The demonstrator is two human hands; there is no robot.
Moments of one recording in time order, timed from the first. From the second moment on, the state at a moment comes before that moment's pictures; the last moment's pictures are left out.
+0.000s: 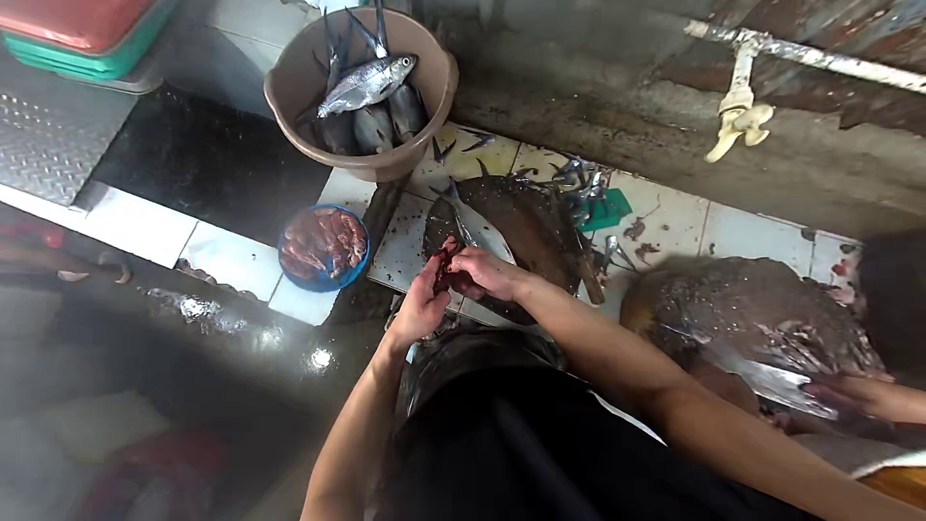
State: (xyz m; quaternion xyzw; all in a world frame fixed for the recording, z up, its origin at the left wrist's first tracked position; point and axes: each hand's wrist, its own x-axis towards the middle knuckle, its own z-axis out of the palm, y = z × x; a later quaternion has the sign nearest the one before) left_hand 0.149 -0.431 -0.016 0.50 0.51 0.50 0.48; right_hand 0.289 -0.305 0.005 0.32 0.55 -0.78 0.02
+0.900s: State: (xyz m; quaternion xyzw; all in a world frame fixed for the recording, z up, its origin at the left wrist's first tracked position) left_hand 0.131 -0.445 -0.037 0.13 0.30 0.70 0.64; right_hand 0.358 -0.262 0.037 0.44 0.47 -0.76 -0.13
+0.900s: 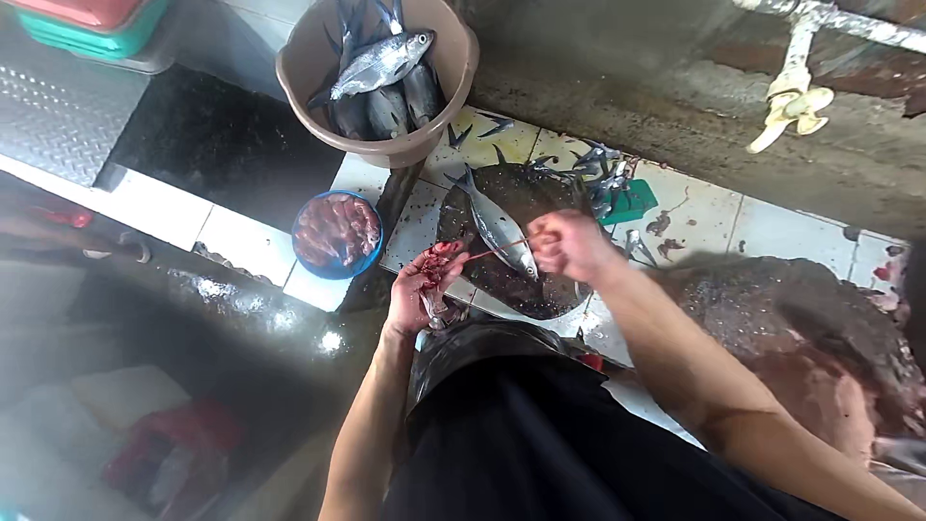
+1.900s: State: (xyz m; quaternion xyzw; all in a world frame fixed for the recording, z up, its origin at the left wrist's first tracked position) left_hand 0.076 -0.495 -0.056 -0.07 0.33 0.86 0.38; right_hand 0.469 -0.150 0.009 0.65 0.60 -0.42 -0.23
